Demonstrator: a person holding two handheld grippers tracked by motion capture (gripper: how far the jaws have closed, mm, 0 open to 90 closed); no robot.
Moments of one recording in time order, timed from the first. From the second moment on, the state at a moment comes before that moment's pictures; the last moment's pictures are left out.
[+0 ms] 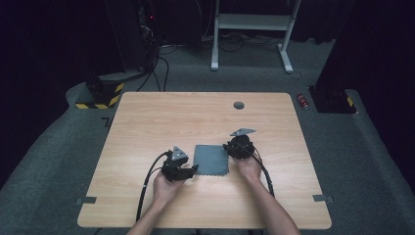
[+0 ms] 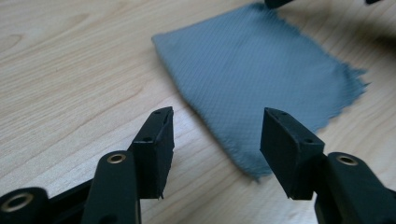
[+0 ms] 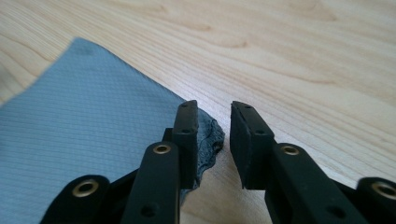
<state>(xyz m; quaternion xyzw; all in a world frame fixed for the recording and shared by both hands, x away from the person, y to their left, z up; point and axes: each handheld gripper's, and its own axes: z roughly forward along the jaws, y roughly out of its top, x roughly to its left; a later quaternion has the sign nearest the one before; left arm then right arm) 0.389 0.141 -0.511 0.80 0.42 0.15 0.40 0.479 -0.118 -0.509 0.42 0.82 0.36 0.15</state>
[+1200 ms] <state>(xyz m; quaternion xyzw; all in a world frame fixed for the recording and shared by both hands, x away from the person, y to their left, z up) 0.362 0.209 -0.492 0.75 0.46 0.17 0.45 0.409 -0.190 -0.476 0.42 0.78 0.43 0.18</state>
